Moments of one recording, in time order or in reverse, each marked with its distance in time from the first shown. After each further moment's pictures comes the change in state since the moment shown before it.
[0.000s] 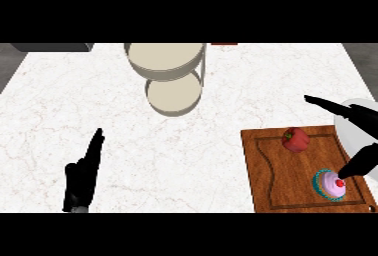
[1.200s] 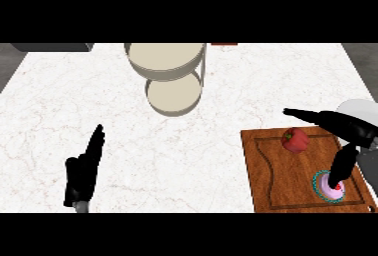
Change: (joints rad) left arm -0.023 -0.058 0.081 0.020 -0.065 -0.062 0.015; right arm -0.031 0.103 0.043 0.012 0.240 0.096 0.089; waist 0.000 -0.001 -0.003
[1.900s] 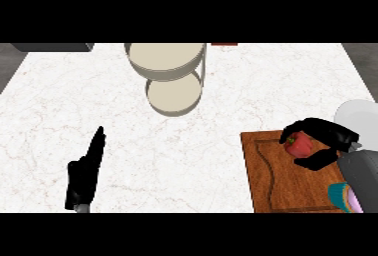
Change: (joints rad) left arm 0.024 -0.032 0.019 -0.023 -0.050 -0.021 0.006; right arm -0.015 0.082 0.014 0.148 0.122 -0.095 -0.096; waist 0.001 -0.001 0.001
